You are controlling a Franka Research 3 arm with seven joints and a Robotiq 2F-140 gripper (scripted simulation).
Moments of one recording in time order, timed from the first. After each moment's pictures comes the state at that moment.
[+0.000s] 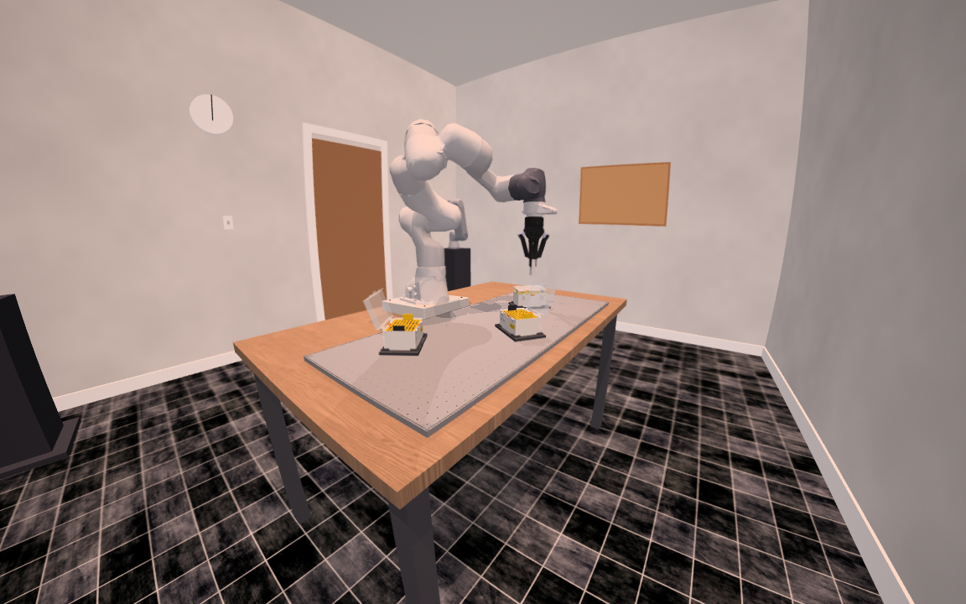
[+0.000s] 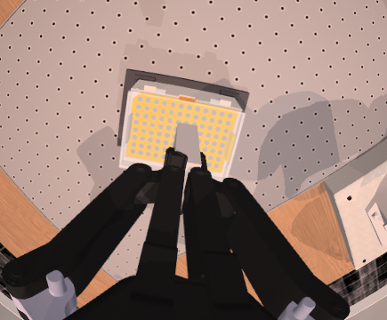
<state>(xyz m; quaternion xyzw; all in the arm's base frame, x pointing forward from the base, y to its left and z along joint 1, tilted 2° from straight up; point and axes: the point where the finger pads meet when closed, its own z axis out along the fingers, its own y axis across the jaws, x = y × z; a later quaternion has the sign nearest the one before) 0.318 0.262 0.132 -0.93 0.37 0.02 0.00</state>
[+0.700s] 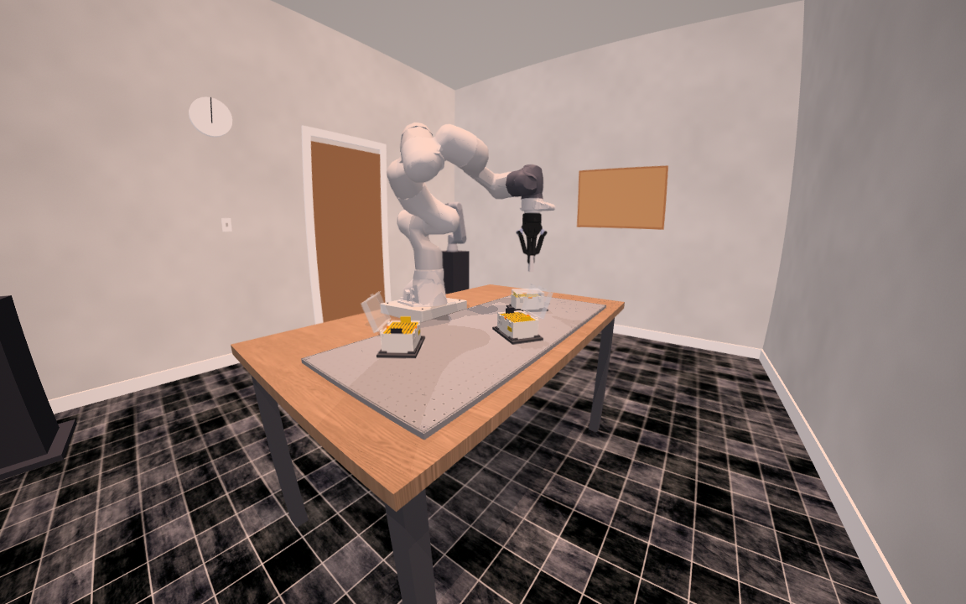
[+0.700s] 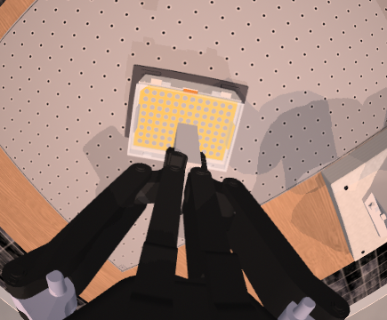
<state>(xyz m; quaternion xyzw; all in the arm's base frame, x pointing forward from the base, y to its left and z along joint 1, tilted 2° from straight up) 0.318 0.265 0.159 -0.93 0.37 0.02 0.01</state>
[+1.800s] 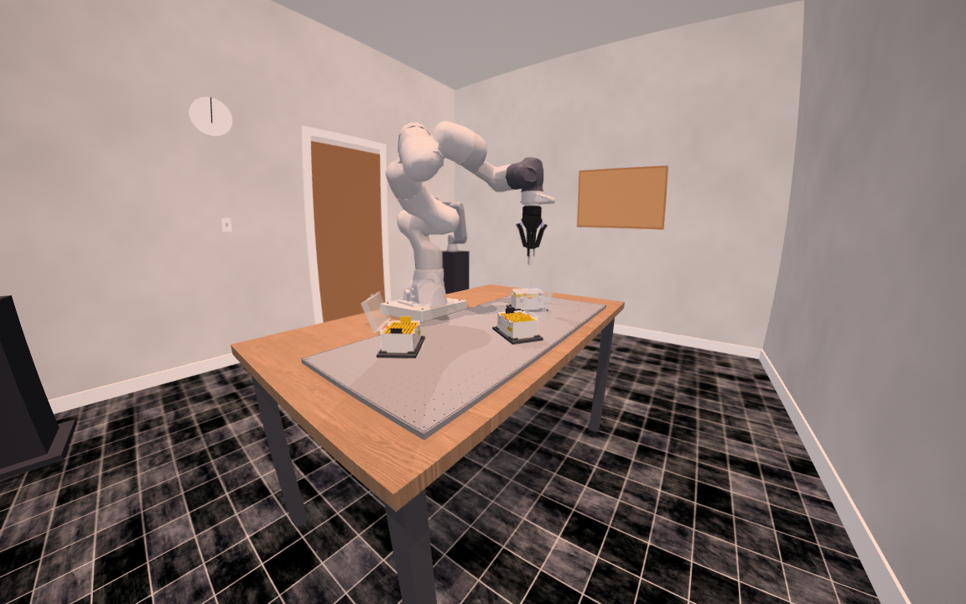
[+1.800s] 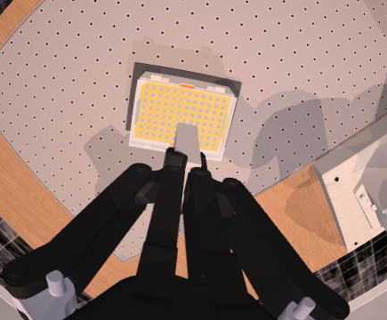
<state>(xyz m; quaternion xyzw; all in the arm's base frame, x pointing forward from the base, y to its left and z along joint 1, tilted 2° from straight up) 0.318 0.263 0.186 -0.93 0.37 0.02 0.00</state>
